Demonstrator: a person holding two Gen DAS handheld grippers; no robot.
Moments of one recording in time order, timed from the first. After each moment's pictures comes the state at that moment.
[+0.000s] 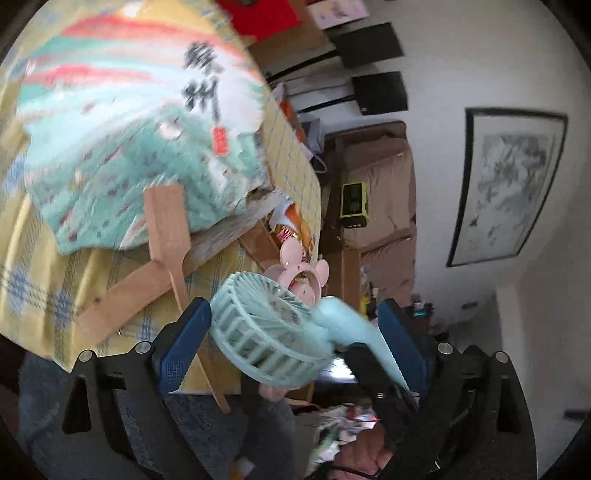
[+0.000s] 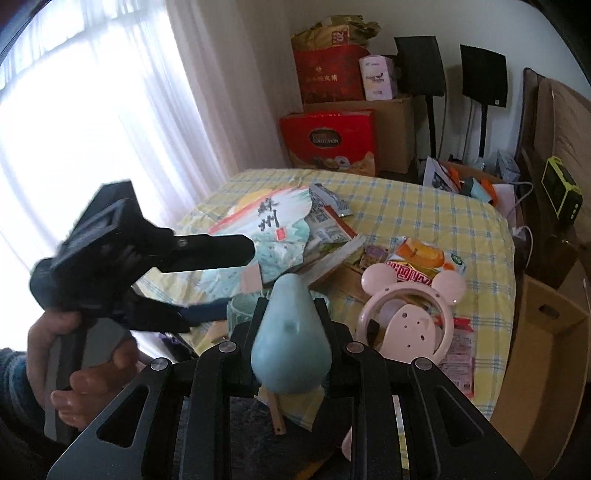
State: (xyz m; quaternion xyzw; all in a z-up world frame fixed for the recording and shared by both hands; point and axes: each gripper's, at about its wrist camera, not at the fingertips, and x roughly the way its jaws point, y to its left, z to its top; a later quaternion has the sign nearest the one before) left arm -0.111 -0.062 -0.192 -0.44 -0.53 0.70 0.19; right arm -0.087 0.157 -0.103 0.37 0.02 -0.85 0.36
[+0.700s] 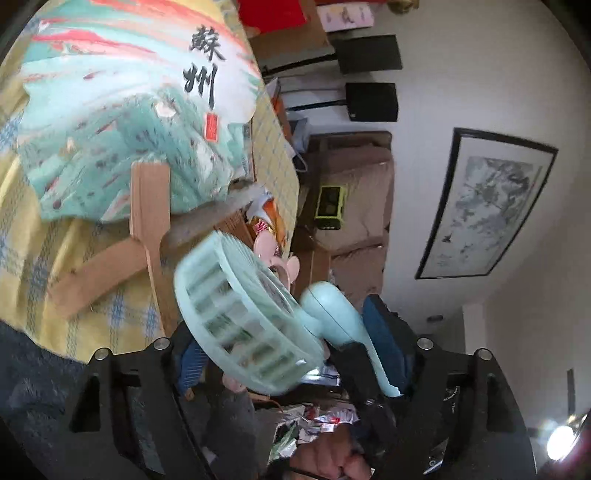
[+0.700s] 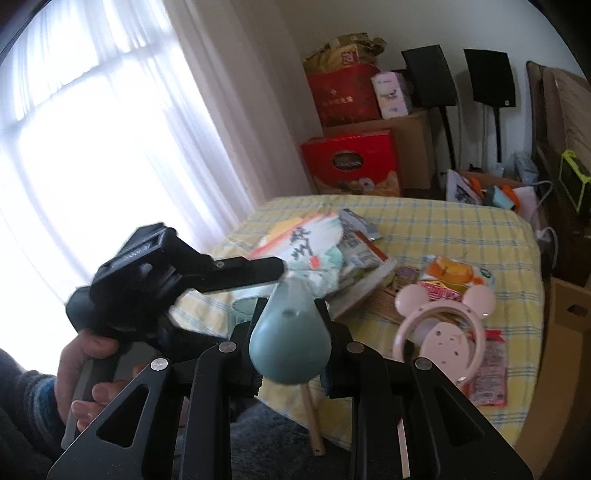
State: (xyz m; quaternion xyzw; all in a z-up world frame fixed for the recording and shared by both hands) left arm -0.117 -0.059 -0.190 -0.42 -0.57 0.67 0.20; right arm -0.080 0.153 -0.091 0.34 -0.04 -0.85 0.40
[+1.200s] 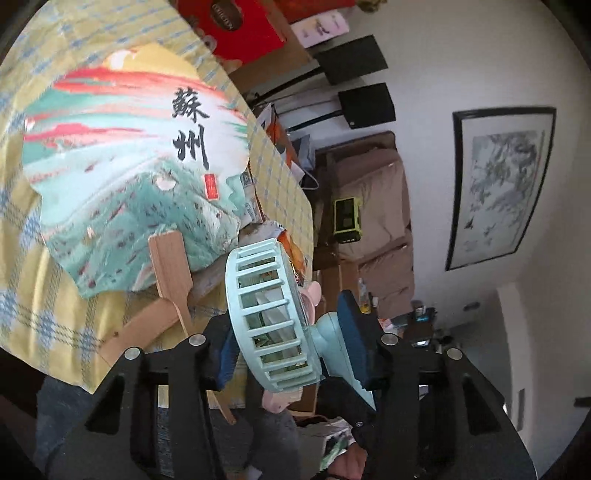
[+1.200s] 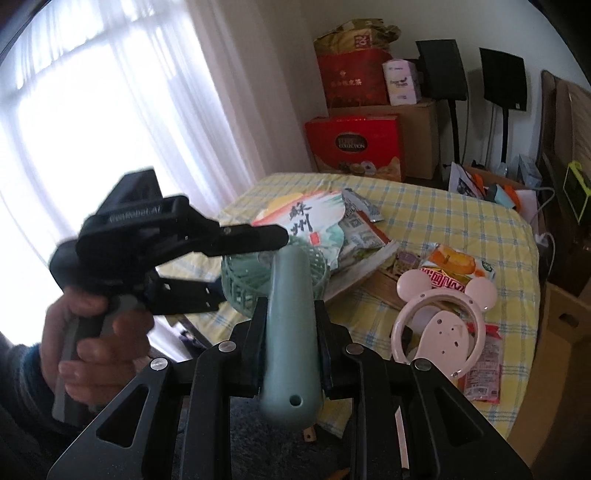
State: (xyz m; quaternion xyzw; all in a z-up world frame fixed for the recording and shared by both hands) left arm -0.123 -0.077 -0.167 -0.40 -0.49 0.75 0.19; right arm -0.075 0.141 -0.100 0.36 0.02 -0.84 0.40
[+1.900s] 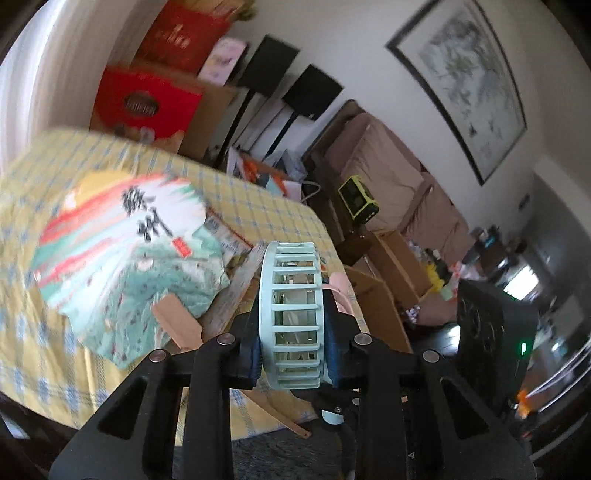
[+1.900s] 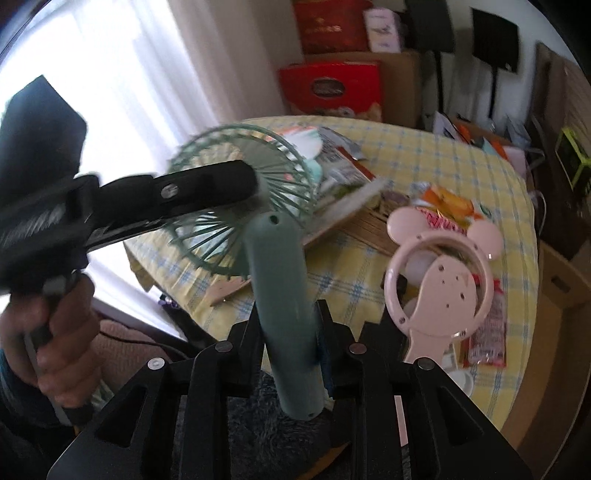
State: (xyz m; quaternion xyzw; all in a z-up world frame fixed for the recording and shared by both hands) left arm -0.078 -0.030 -0.111 -0.35 -0.23 0.89 0.19; right arm -0.088 0.132 -0.142 0.46 0.04 -0.82 0.35
